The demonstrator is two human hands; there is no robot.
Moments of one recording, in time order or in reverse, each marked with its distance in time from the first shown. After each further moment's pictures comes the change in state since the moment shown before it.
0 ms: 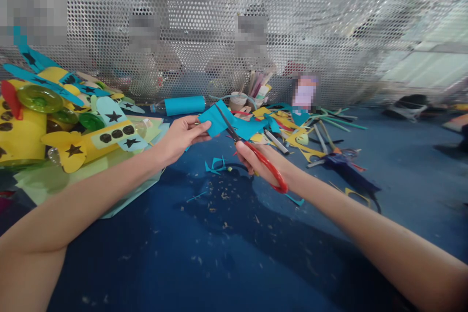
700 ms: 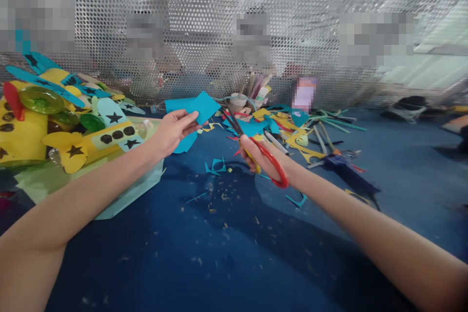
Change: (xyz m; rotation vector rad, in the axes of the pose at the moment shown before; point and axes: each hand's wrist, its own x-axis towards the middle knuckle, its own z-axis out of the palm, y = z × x) left_hand 0.018 -0.006 -0.023 -0.059 0.133 0.037; right_hand 0.012 0.030 0.005 0.141 0.125 -0.024
